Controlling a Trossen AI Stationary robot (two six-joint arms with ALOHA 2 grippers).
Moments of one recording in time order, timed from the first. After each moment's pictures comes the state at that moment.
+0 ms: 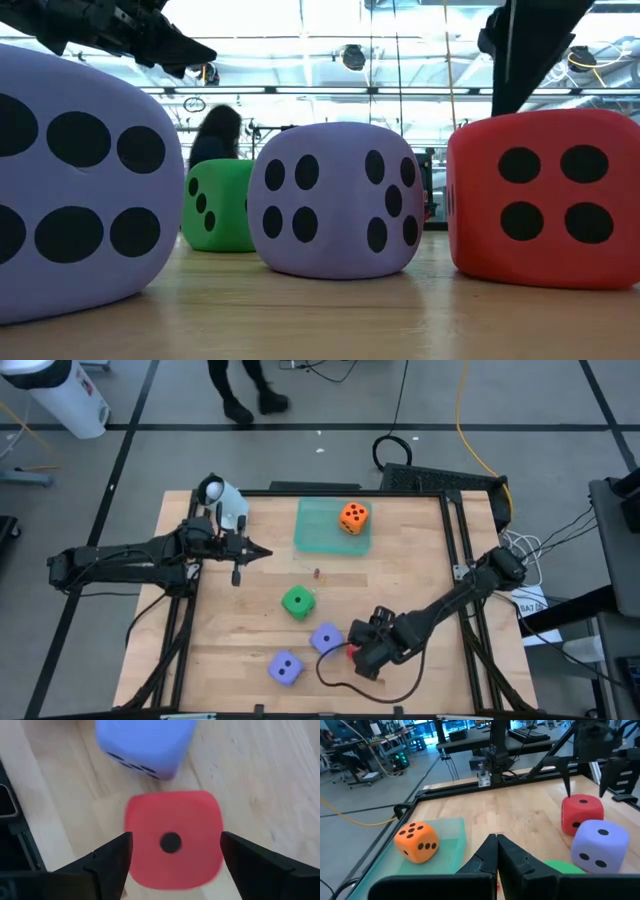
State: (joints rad) left arm 0.24 0.72 0.47 0.05 0.25 0.23; right arm 0.56 1.82 1.48 -0.96 0.19 0.93
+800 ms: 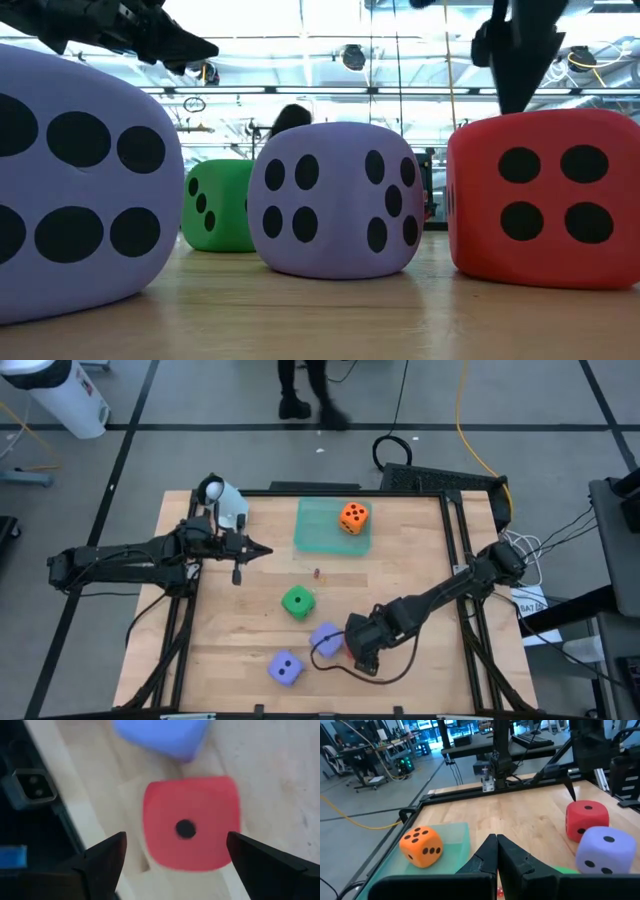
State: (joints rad) left arm 0.24 0.72 0.47 0.09 0.23 0.23; right arm 0.47 1.80 1.48 -0.95 -0.05 0.90
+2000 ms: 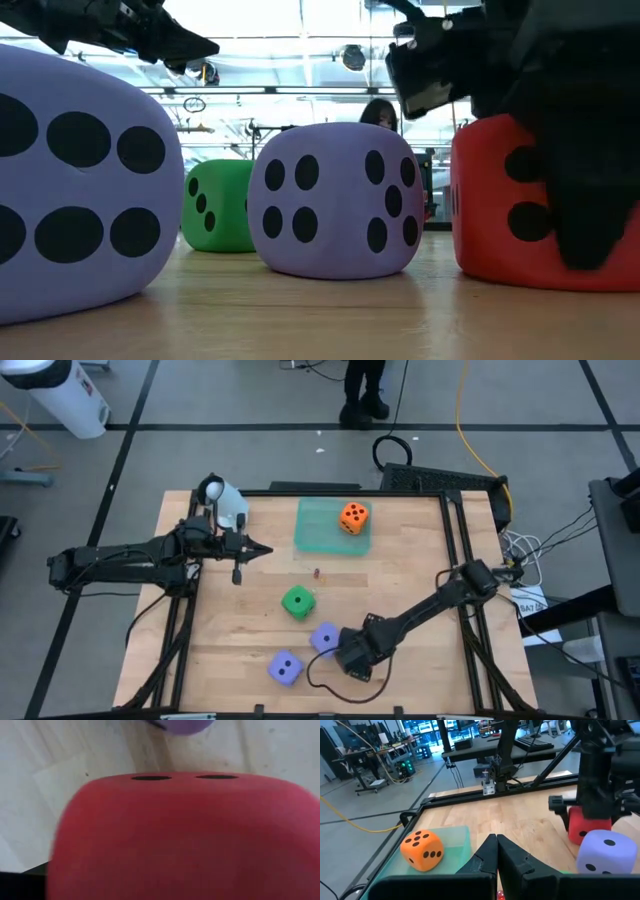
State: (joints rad) left arm 0.24 0.72 0.48 0.10 0.23 0.23; right arm 0.52 2.05 1.48 -0.89 -0.04 0.85
